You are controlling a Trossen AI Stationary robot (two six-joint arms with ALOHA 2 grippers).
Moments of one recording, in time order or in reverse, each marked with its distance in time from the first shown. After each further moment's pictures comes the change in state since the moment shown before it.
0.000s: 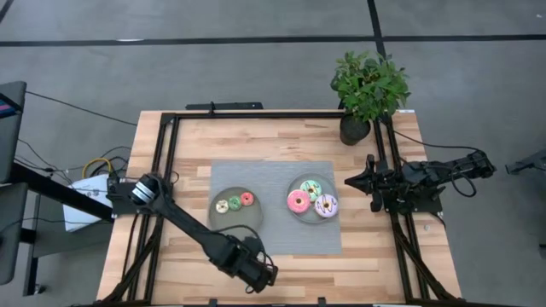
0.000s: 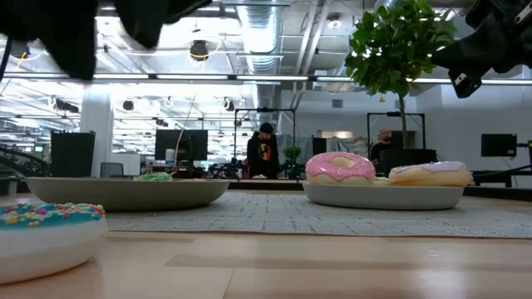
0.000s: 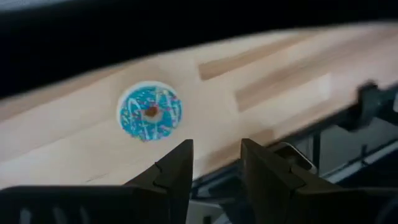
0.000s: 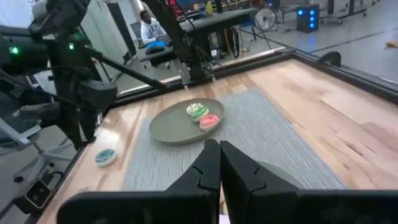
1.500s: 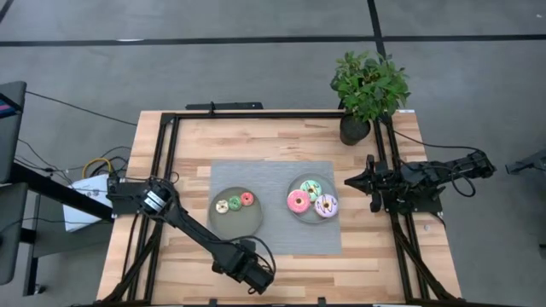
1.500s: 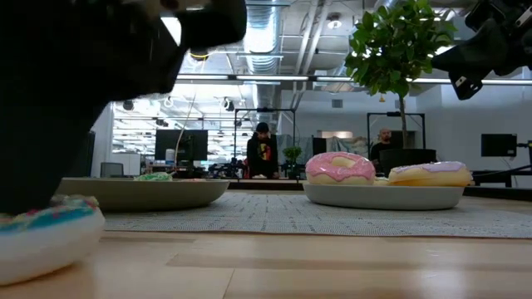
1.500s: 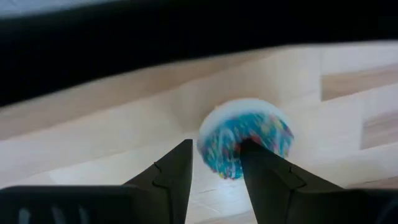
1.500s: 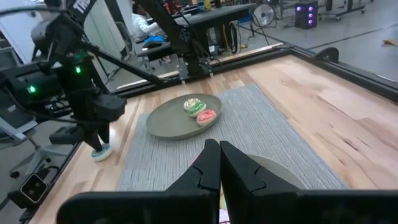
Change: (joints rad) left arm -0.008 0.129 -0.001 -0.105 0.092 -0.061; right arm 0.000 -0.001 0.000 -0.024 0.003 -0.002
